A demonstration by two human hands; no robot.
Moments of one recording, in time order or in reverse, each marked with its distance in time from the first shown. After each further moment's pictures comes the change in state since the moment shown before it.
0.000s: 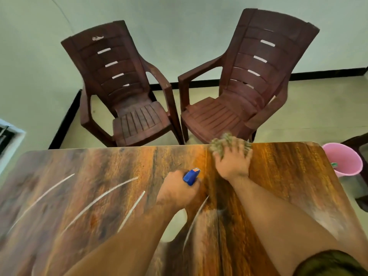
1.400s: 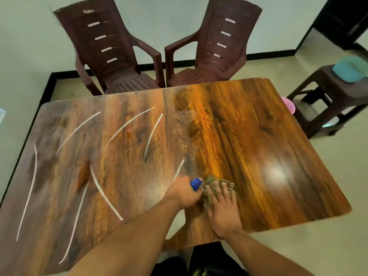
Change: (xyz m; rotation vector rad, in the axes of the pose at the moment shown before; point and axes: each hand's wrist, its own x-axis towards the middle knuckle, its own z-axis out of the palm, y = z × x) left_hand -0.315 -0.208 0.026 0.141 -0.347 0.131; right_hand -0.536 -0.068 0.165 0.015 0.016 -0.024
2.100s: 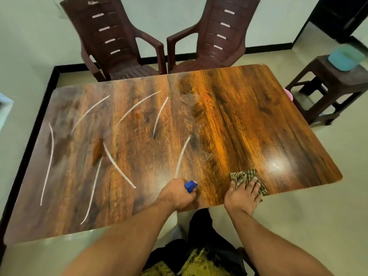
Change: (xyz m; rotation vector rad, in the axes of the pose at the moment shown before) left_hand -0.085 -0.068 0.022 0.081 -0.068 0.000; right_hand -0.060 -0.016 -0.008 0.241 0.008 0.716
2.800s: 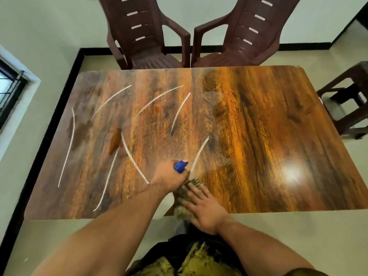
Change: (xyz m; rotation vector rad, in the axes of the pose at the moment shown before) left_hand 0.001 -0.023 -0.065 -0.225 0.333 -0.080; right_hand -0.036 -0.062 0.044 -0.482 -0.305 -1.384
